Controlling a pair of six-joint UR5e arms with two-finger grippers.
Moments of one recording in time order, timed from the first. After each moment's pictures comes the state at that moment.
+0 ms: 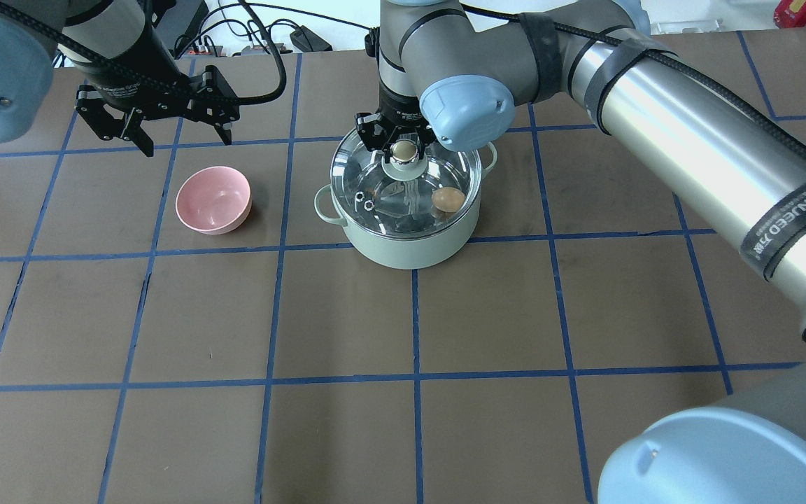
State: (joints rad) left arm -1.58 -1.62 -1.53 -1.50 1.60 -0.13; right arm 1.91 -1.09 1.35 -1.95 -1.50 0.19
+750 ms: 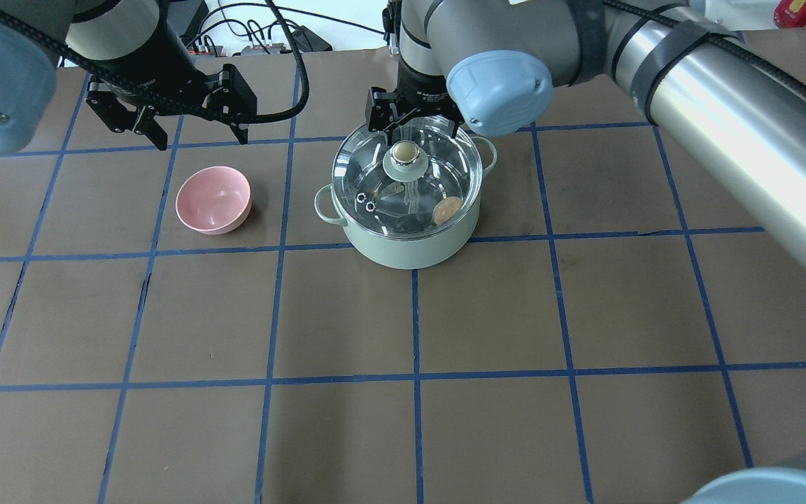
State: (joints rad) left arm -1.62 -1.58 -1.52 -1.50 1.60 -0.09; right arm 1.88 -1.17 1.37 -1.91 -1.50 0.17
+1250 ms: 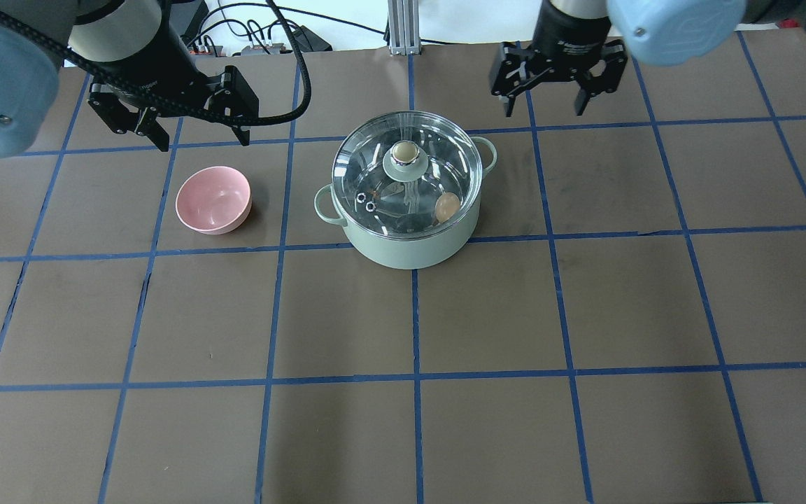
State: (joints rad) left arm -1.62 -1.58 -1.52 -1.50 1.60 -0.09; right arm 1.66 -1.31 1.38 -1.68 -1.53 0.10
